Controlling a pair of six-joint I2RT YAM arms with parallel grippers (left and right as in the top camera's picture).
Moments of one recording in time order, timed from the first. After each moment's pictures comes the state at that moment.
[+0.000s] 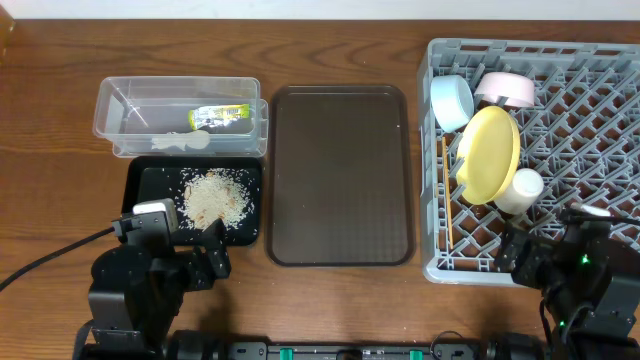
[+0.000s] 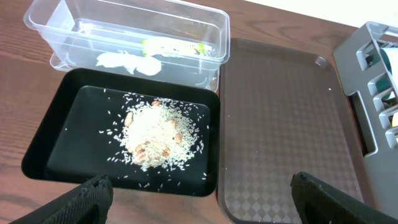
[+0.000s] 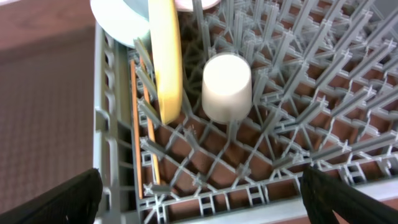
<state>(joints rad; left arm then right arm) -0.07 0.48 0.88 -1.02 0.02 -0.25 -0.15 0.51 0.79 -1.01 -0.03 0.17</state>
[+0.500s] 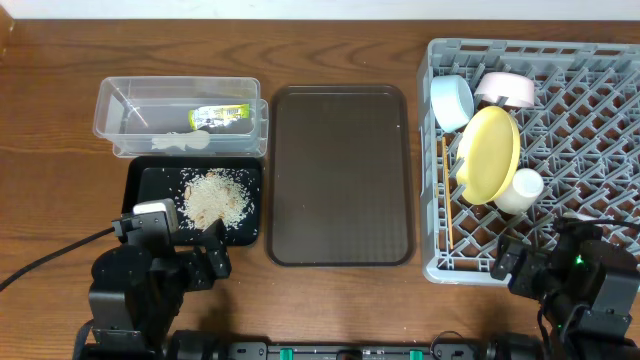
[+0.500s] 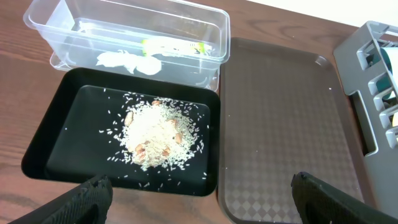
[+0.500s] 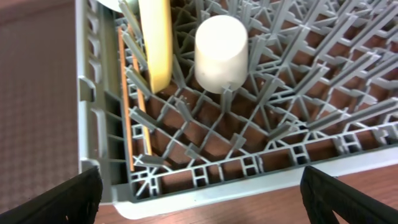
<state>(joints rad) -0.07 0.48 0.88 -1.02 0.02 -0.25 -0.15 0.51 0.79 -1.10 -0.01 0.16</state>
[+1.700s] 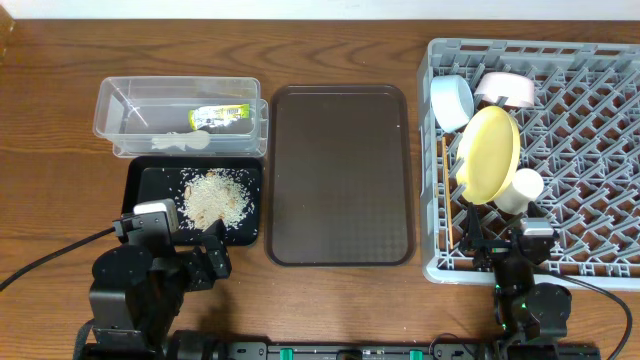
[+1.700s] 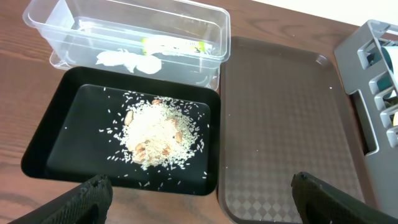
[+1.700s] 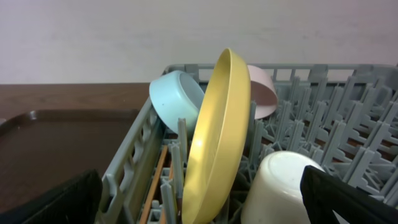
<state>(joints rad) -0.07 0.48 0.87 -1.02 0.02 -0.25 0.03 0.01 0.01 -0.07 -0.01 0.05</state>
